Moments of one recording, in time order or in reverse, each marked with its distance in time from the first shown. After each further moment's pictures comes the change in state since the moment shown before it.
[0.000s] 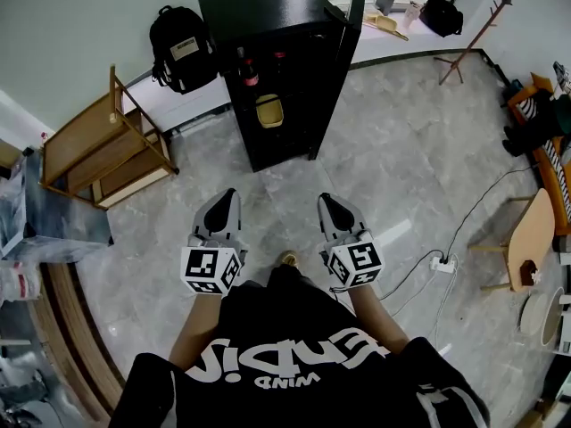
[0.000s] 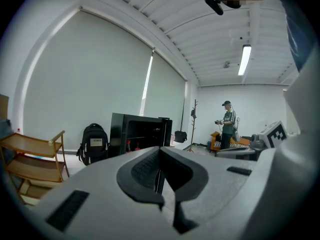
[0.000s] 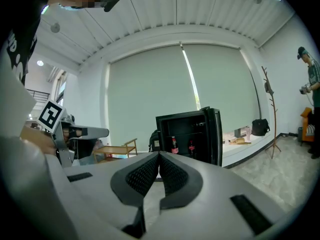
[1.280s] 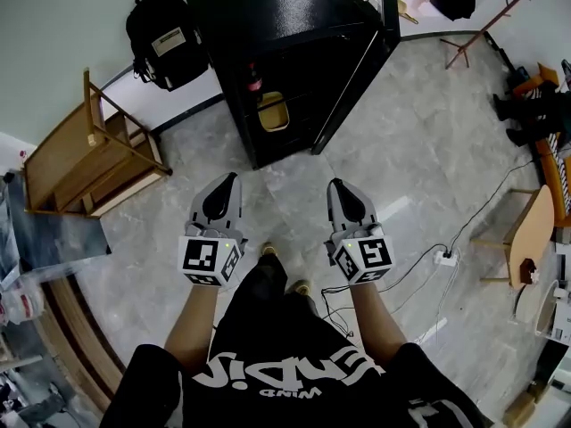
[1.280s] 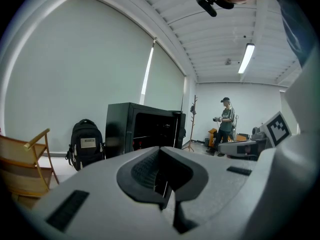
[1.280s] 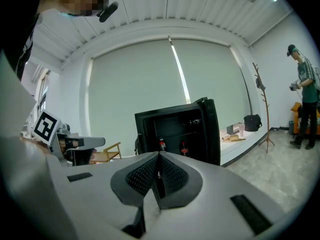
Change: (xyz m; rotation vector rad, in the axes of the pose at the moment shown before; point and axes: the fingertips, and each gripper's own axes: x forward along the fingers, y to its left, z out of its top) left arm 0.146 0.108 -0.005 0.005 0.051 -0.076; right arm 0.154 -0.057 0.014 0.070 0.004 -0.128
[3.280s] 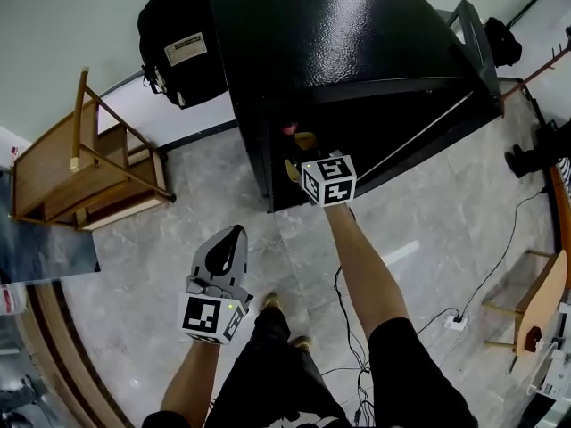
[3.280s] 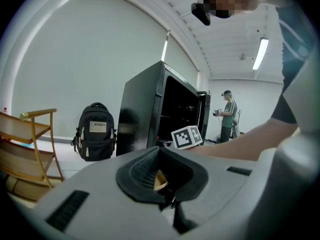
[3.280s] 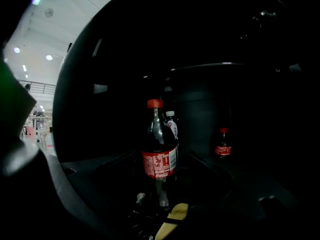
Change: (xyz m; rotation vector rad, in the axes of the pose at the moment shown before) left arm 0.081 0.100 -0.112 -0.080 0.033 0.109; right arm 0.403 -0.023 -0.124 -0.149 0.082 0.271
